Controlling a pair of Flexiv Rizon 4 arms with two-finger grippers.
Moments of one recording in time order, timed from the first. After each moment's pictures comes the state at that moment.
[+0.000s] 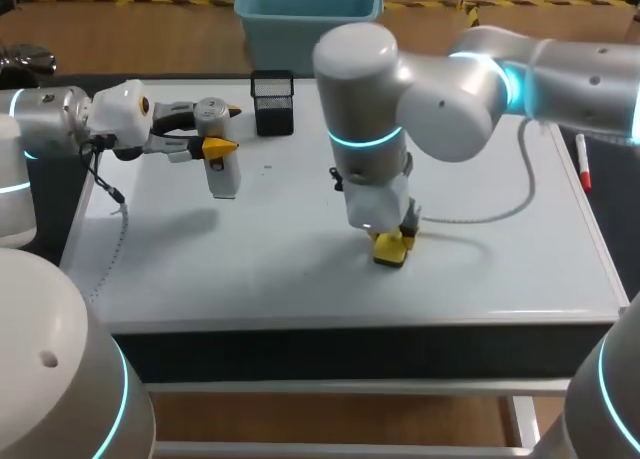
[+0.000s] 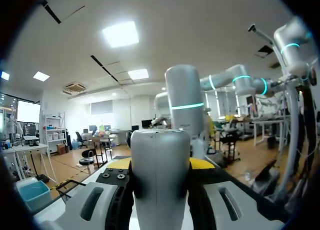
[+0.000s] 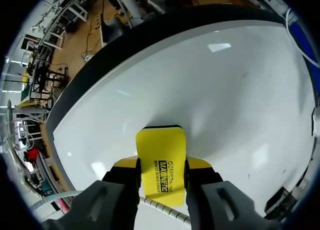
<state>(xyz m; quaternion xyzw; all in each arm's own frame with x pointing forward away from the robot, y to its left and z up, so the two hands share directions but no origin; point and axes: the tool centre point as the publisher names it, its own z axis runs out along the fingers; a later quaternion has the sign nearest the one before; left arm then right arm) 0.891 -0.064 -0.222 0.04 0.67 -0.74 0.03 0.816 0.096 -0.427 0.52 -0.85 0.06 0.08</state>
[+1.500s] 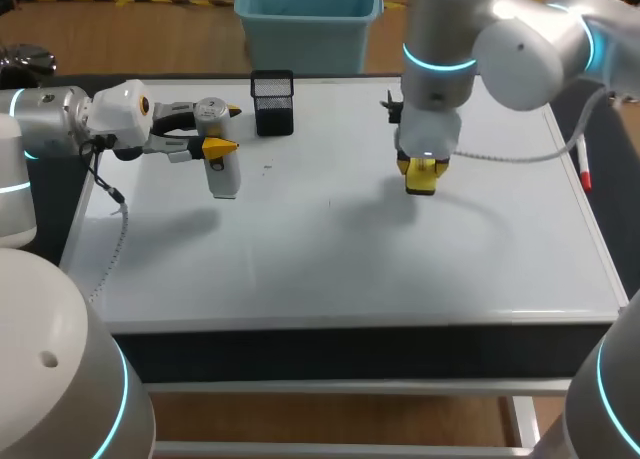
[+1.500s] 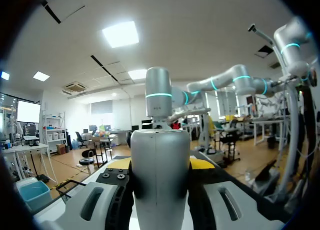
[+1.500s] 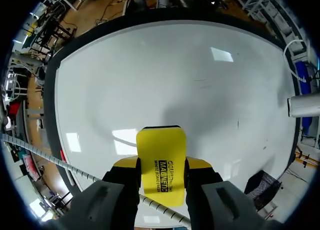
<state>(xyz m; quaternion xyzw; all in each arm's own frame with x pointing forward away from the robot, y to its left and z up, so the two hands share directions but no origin) 0.891 -0.064 -0.221 0.04 0.67 -0.74 0.03 0.926 0.051 -0.375 0.65 -0.76 0.02 0.00</state>
